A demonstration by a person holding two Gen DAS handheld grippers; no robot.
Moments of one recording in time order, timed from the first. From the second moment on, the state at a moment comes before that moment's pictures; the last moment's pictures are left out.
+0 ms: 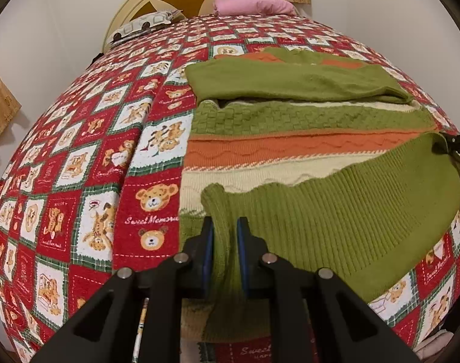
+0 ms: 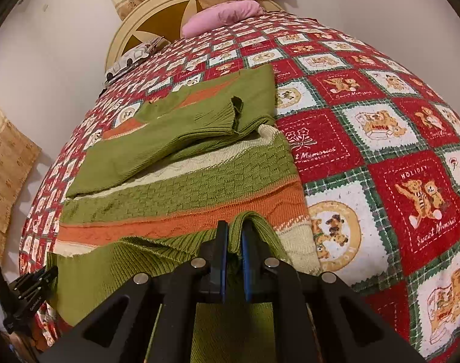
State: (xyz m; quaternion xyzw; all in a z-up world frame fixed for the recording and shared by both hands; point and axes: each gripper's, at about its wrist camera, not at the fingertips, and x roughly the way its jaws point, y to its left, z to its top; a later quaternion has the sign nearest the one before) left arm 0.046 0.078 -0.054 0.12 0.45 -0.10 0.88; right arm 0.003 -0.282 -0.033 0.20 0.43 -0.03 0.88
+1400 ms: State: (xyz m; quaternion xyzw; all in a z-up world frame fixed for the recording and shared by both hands) left arm 0.051 0.118 -0.053 -0.06 0.43 -0.23 0.87; right arm -0.010 -0.228 -0.013 -0.02 0.40 -0.01 0.91
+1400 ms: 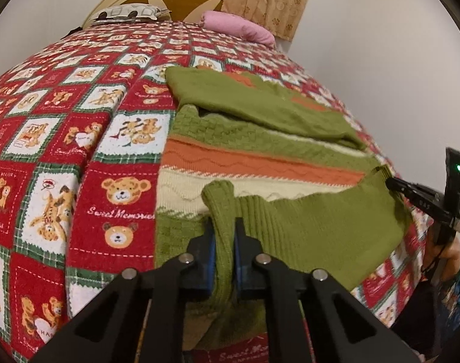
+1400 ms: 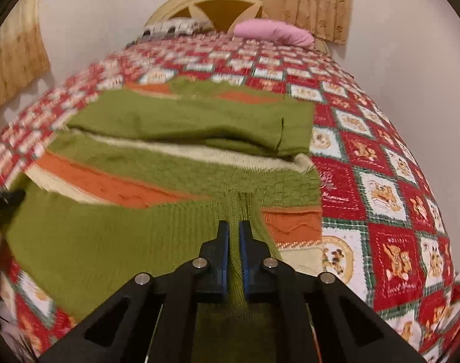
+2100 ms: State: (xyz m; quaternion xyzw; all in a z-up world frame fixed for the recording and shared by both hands) left arm 0.108 0.110 -0.005 -0.09 0.40 -0.22 0.88; right arm -0.008 -0.237 0.055 0.02 0.32 -0.05 0.95
